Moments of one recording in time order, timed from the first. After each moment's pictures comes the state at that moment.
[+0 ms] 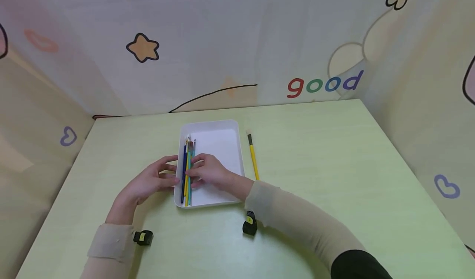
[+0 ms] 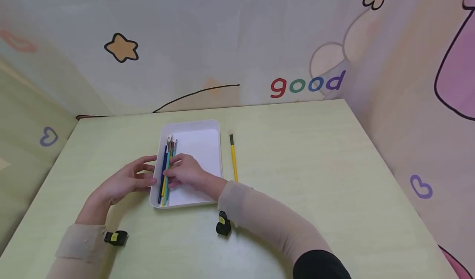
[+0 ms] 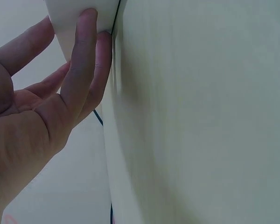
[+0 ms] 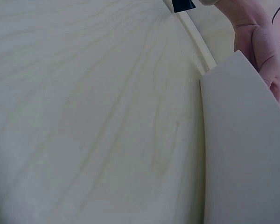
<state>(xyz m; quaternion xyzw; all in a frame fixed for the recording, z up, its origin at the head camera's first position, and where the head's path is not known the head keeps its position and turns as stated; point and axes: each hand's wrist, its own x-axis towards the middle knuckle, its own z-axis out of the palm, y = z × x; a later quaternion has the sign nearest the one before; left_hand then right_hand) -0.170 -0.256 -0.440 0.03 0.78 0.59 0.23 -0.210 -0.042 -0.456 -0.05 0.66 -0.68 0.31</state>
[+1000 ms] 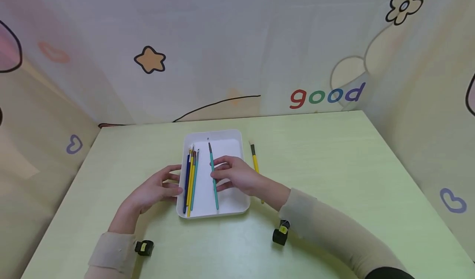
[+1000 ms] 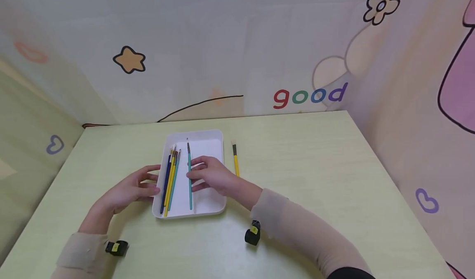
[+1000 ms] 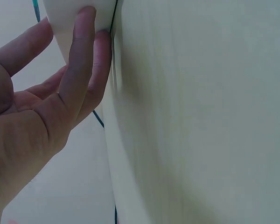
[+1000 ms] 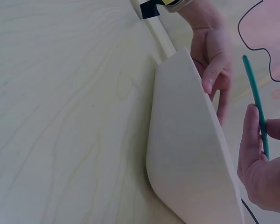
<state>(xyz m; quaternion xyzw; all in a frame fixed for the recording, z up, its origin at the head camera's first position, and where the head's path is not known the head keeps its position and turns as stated) -0.169 -0.252 -0.441 0.01 0.78 0.58 0.22 -0.208 0.025 -0.423 -0.07 0.66 -0.67 0.33</state>
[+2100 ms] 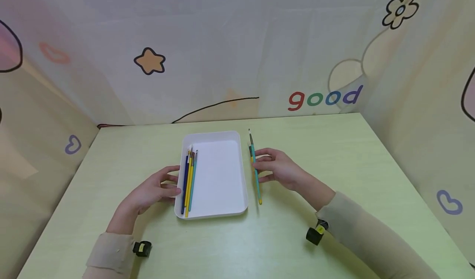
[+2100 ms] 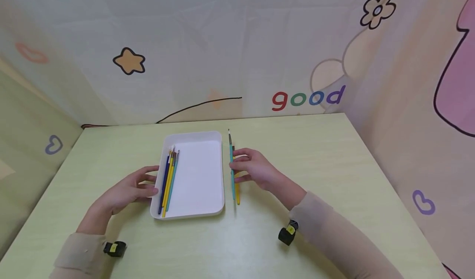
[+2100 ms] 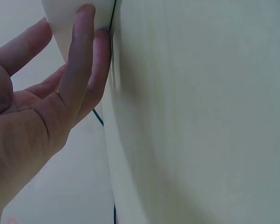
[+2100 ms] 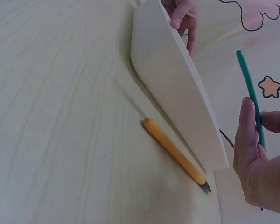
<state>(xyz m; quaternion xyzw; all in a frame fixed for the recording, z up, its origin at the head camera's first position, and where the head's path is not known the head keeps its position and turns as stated) -0.168 -0.255 -0.444 0.02 0.78 0.58 0.22 -0.218 0.131 -0.415 -0.05 0.69 -0.68 0.26</state>
